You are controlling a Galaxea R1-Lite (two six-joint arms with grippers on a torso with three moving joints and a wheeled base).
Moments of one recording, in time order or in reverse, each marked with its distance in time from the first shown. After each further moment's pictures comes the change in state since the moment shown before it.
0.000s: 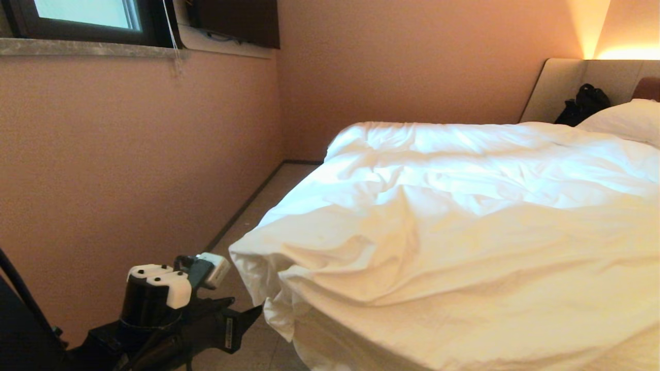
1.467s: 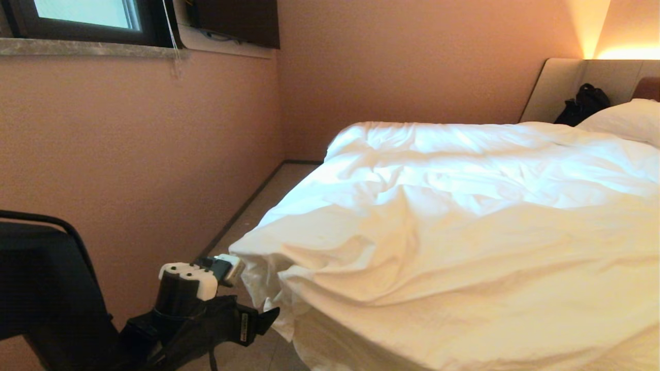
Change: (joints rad) left arm 0.000 0.163 -0.068 -0.056 0.009 -0.011; right arm 0.000 0.000 0.000 0.000 0.000 0.000
